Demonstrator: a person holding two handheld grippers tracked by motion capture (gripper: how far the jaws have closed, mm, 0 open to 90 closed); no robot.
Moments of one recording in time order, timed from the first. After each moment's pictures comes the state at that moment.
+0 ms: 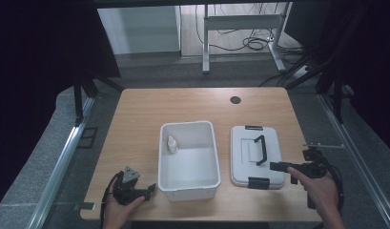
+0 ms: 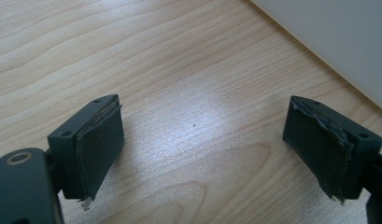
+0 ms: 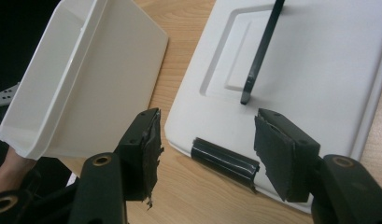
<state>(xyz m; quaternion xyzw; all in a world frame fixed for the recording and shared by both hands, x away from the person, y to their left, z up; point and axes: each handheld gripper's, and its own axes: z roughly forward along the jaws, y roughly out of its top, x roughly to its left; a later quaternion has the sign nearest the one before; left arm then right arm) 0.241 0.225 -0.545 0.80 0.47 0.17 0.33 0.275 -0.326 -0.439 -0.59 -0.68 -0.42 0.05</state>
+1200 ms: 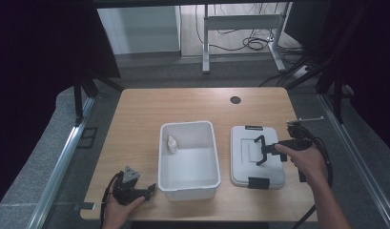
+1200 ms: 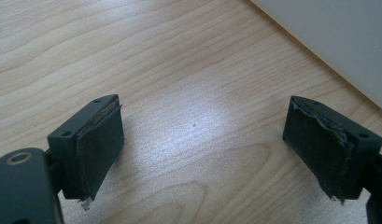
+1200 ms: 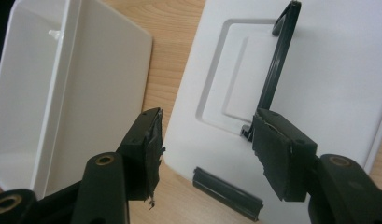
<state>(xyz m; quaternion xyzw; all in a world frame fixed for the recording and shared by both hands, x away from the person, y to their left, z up) 0.242 0.225 -0.545 0.80 0.47 0.17 0.33 0.342 -0.302 -0.417 -0.62 -0.70 -0.33 0.09</state>
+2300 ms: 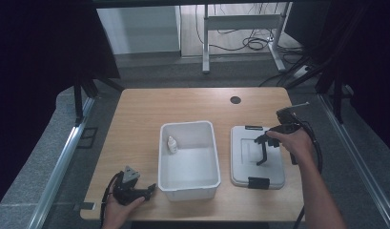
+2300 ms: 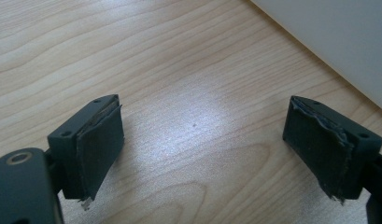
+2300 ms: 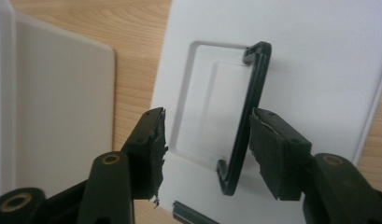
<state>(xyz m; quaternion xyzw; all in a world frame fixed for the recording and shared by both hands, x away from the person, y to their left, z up) 0.241 0.225 -0.545 0.80 0.47 0.17 0.33 0.398 -0.289 -0.423 -0.66 -0.71 -0.24 0.09</state>
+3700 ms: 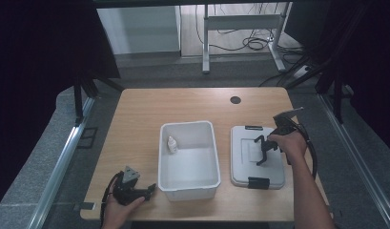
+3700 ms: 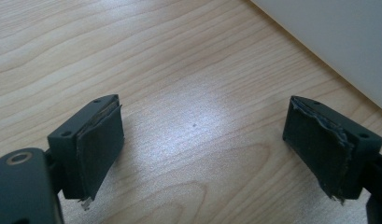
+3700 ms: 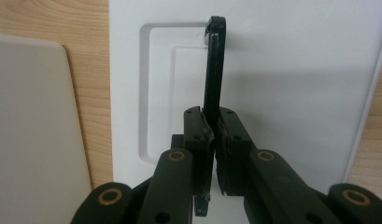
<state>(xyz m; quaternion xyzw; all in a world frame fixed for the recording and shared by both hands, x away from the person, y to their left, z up) 0.241 0.225 -0.545 0.80 0.47 0.17 0.33 0.412 -0.291 -0.456 -0.71 -0.67 -0.18 0.12</state>
